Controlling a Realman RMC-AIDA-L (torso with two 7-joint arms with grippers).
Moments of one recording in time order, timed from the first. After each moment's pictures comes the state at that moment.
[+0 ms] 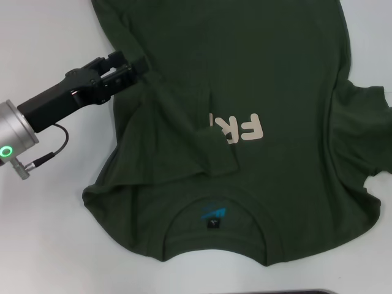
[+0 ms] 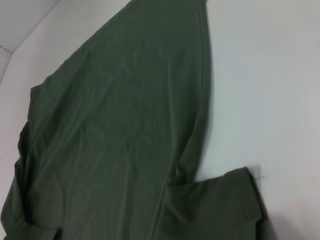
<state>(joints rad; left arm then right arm) -0.51 -2.15 0.35 0.39 1.92 1.52 -1.37 0.37 1.96 -0.25 -0.75 -2.37 -1.50 2.17</state>
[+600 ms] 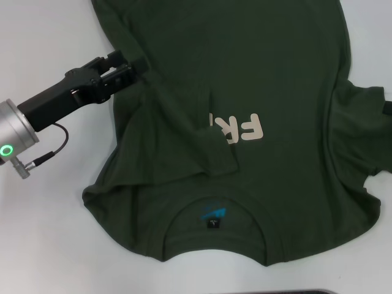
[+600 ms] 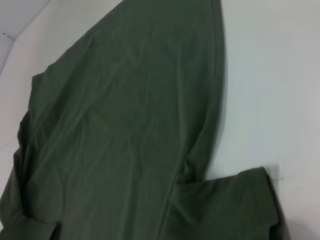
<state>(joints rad) -0.51 -2.15 0.35 0.39 1.92 1.51 -1.37 0.40 1.96 -0.27 -0.70 -2.37 -1.45 2.14</state>
